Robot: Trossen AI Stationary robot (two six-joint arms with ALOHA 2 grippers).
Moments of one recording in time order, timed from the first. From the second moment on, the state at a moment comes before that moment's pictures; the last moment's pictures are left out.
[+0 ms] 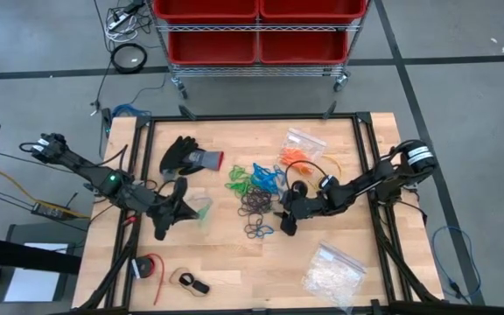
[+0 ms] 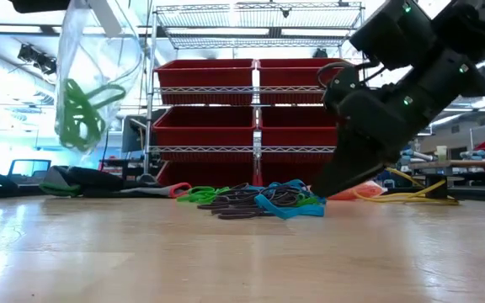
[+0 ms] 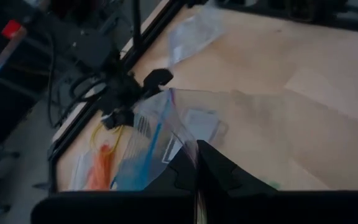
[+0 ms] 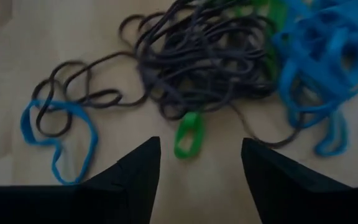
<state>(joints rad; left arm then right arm) -0.50 0.79 0.65 -0.32 -0.26 0.60 0.26 1.67 0.61 0.28 0.37 0.55</state>
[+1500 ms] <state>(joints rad) -0.50 0.81 0.65 -0.19 -0.14 0.64 0.38 1.35 0.75 0.48 0.34 0.28</state>
